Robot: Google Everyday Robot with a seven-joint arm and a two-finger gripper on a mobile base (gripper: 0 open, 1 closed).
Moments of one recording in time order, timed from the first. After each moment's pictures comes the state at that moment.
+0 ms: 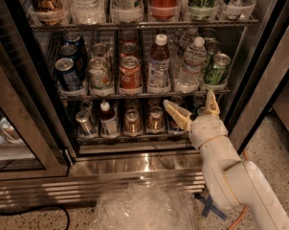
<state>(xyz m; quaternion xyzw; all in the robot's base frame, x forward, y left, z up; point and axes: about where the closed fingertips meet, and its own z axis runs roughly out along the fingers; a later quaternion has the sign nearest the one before) 0.580 -0.156 0.813 -0.09 0.63 0.10 0.76</state>
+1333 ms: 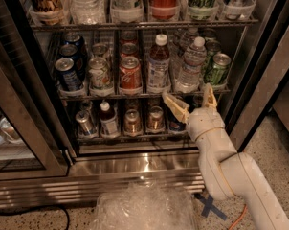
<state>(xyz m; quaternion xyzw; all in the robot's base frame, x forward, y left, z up) 0.597 -0.152 0.825 -0.08 0.63 0.09 0.77</state>
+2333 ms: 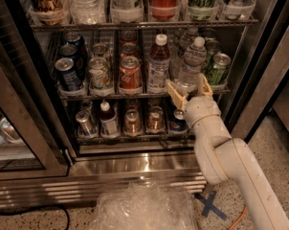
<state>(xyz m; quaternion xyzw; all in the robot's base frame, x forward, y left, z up) 0.633 -0.153 0.834 -0.07 0.63 0.08 0.77</state>
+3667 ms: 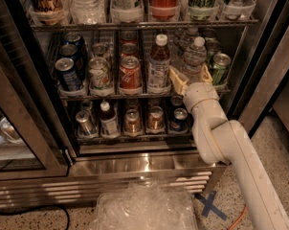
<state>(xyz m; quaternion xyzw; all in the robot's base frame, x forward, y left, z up) 0.681 -0.161 0.845 -0.05 0.63 0.08 0.77</state>
